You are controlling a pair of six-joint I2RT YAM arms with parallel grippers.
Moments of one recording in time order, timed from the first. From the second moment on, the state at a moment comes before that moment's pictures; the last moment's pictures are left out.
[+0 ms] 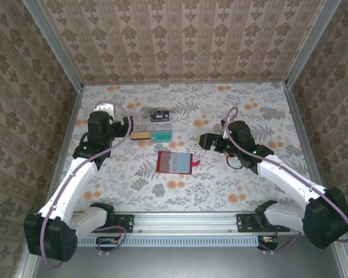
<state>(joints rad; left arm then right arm) -0.27 1.01 0.80 -0.28 -0.17 -0.17 0.44 1.15 0.73 -0.23 -0.11 0.57</state>
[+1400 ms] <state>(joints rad) 0.01 1.53 0.39 0.71 0.03 0.05 0.05 1.52 0.40 0.68 0.25 0.07</state>
